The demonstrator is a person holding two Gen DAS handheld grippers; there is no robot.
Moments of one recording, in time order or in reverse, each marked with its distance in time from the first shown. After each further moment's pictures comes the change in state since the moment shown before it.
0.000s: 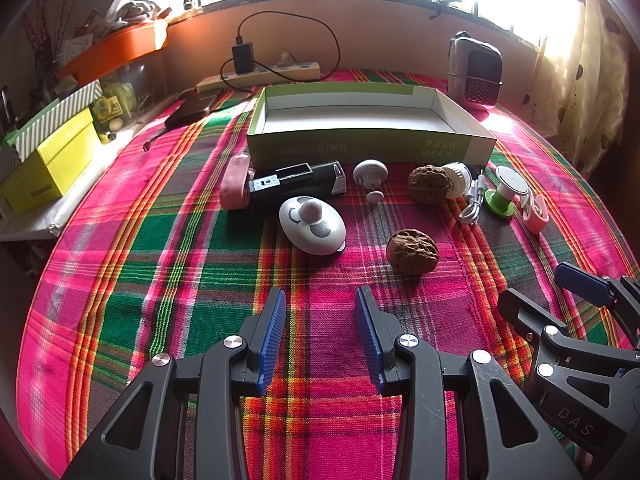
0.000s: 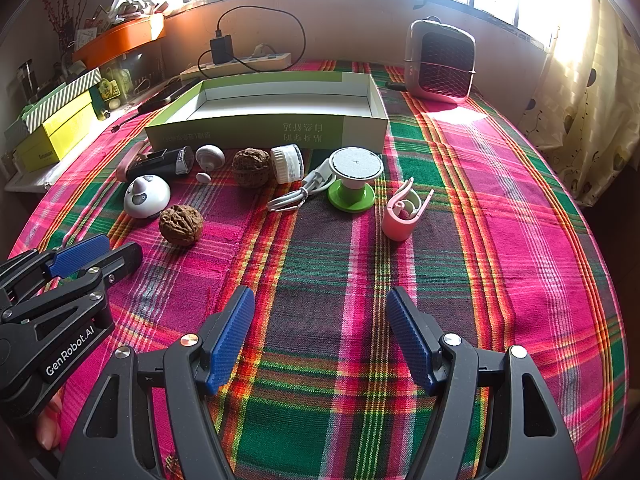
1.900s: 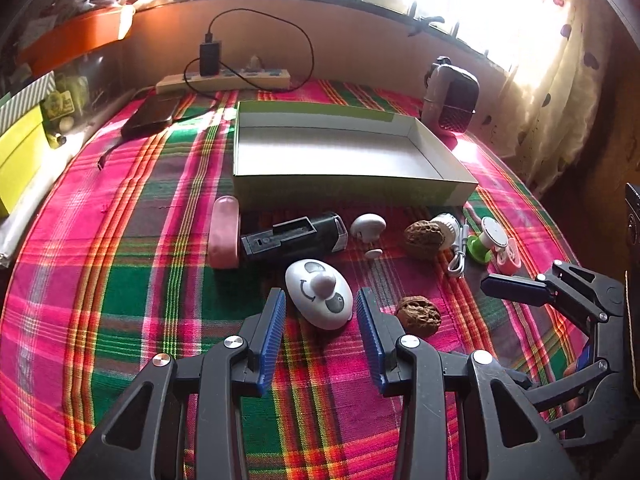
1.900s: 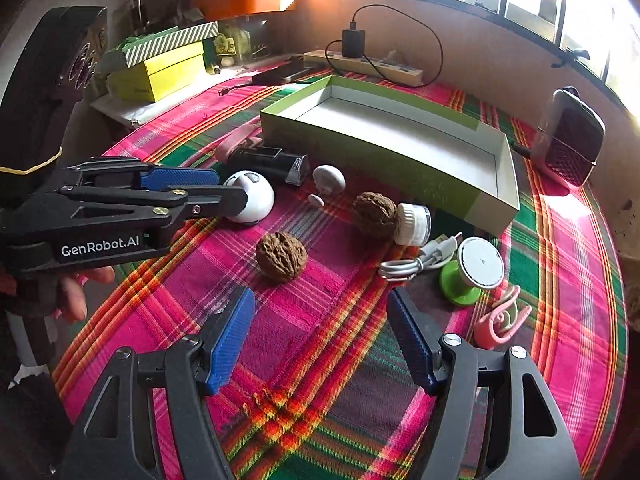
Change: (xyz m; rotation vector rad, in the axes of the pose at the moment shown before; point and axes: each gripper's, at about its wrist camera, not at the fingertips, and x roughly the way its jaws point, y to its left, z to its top) left arm 0.019 0.039 0.043 -0.022 0.016 -0.244; right arm 0.009 0.040 0.033 -0.366 0.010 0.282
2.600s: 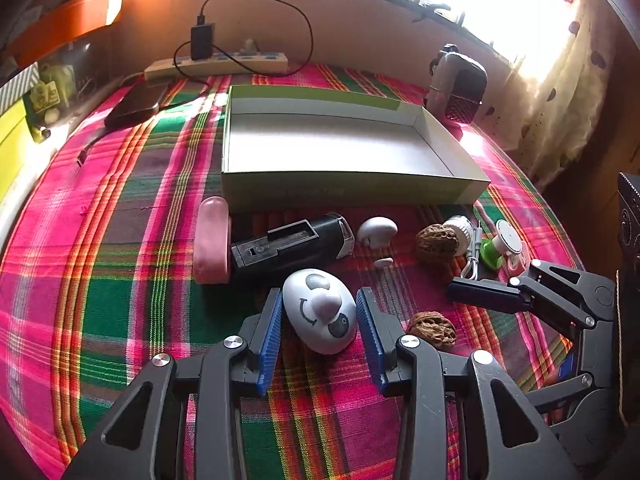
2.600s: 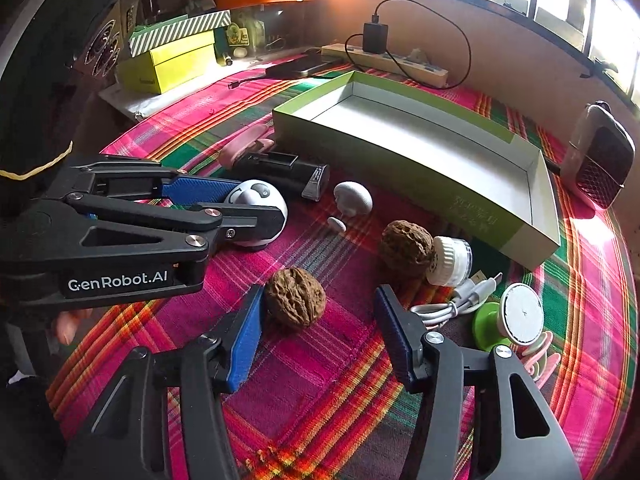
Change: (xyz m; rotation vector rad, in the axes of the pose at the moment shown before) left arm 0.020 0.006 0.011 -0.002 0.057 -0.028; right arm 0.027 0.004 0.020 -0.034 0.028 0.040
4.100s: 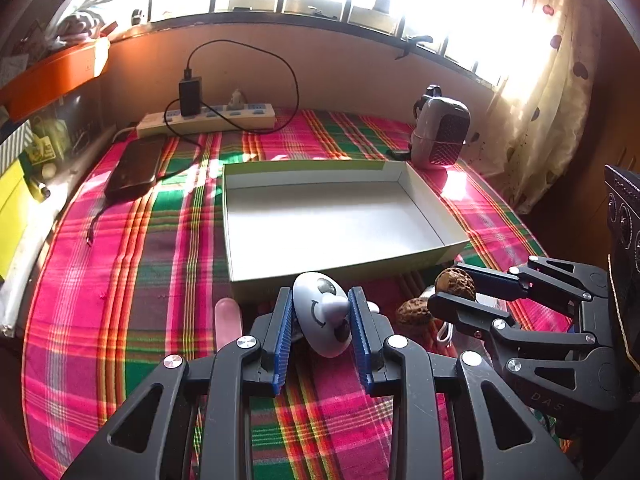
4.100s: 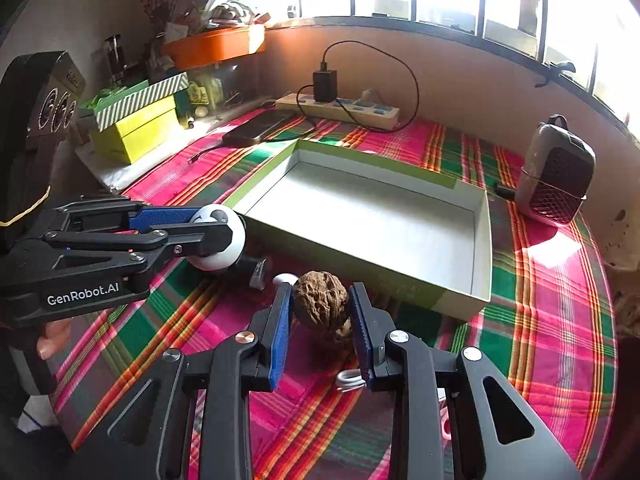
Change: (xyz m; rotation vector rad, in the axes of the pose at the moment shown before) left arm -0.030 -0.002 0.051 0.063 -0.097 -0.027; right arm -0.034 -0.039 0.042 0.131 -0.118 -0.074
